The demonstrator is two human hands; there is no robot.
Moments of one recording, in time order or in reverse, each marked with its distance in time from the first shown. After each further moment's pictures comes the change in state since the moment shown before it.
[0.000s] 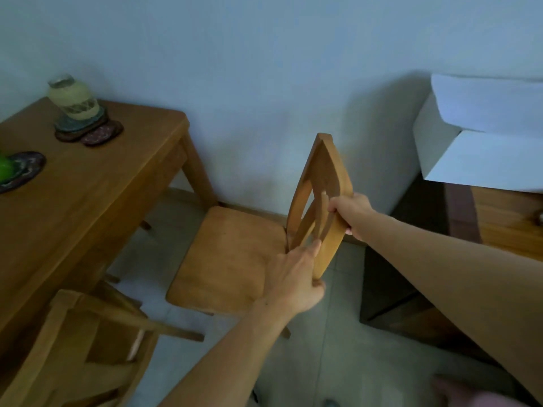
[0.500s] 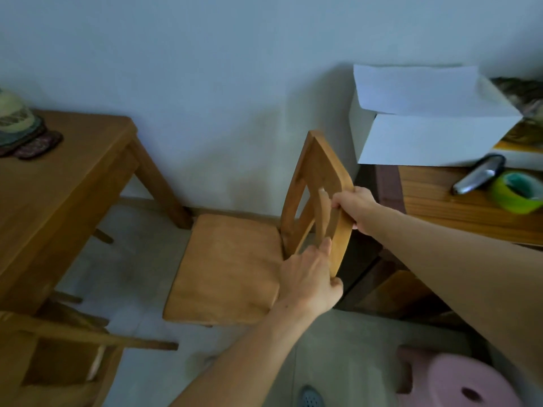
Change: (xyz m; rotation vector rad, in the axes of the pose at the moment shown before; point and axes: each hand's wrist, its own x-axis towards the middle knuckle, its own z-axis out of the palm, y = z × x) left_hand 0.004 0.117 0.057 -0.008 0.032 0.055; right_hand 0.000 0.041 -0.123 -0.006 0.076 0.011
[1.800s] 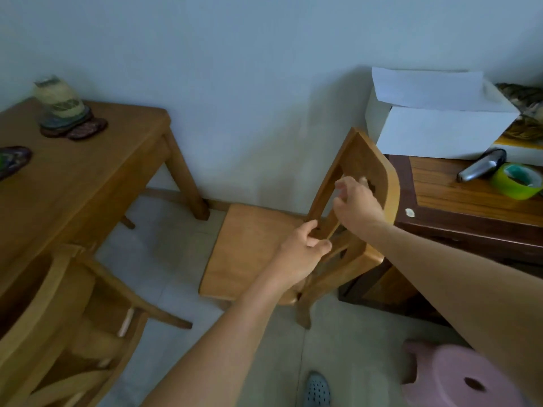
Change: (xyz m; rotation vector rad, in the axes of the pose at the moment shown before) left_hand -0.077 -0.049 -0.049 -0.809 -0.302 -0.355; right_hand -0.105 0.042 0.047 -0.626 0.210 -0.559
